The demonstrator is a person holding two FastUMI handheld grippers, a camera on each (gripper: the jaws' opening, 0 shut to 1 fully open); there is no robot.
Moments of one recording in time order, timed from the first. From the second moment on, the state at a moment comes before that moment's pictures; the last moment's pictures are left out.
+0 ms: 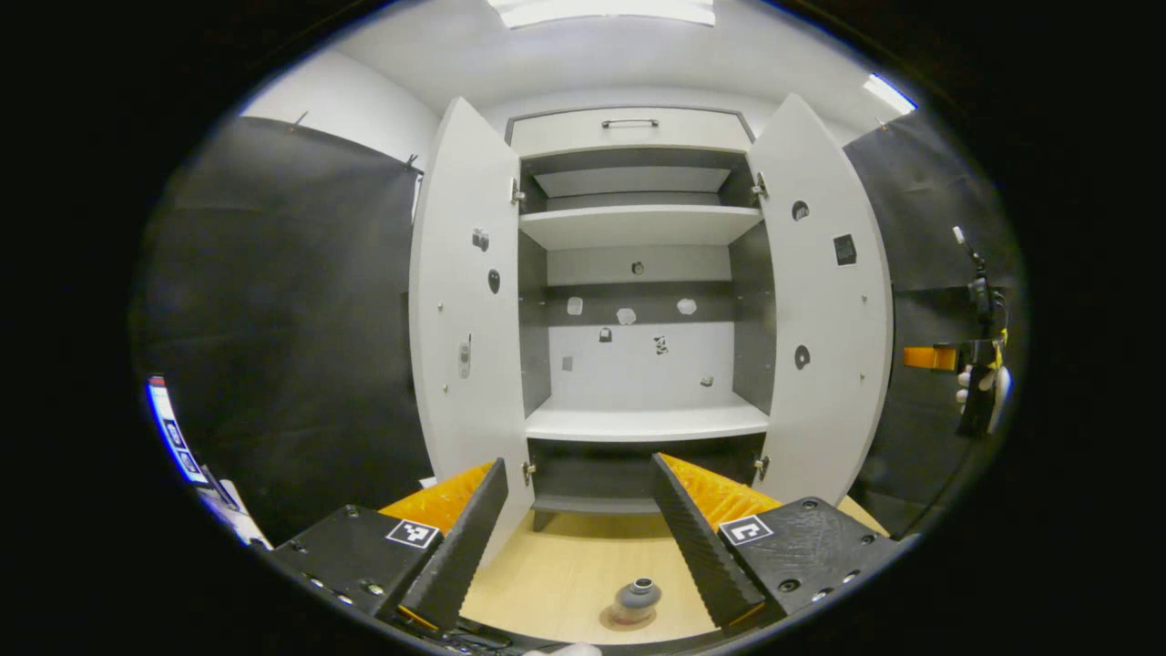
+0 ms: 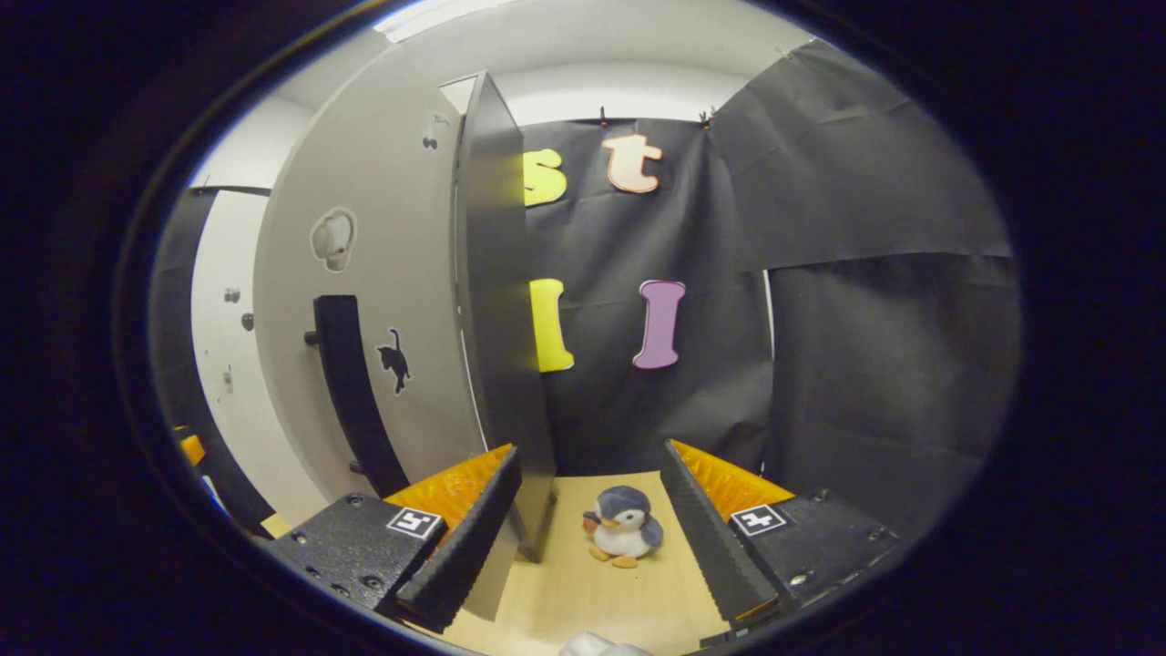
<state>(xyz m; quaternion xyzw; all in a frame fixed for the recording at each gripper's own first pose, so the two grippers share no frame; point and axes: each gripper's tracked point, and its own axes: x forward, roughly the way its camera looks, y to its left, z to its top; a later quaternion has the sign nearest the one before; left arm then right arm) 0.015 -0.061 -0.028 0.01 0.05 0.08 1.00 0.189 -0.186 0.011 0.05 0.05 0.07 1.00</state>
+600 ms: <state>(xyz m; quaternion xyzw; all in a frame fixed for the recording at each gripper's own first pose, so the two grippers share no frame) 0.031 -0.032 -0.028 -0.01 0.07 0.05 1.00 0.203 -0.120 0.041 0.03 0.03 0.09 1.00</state>
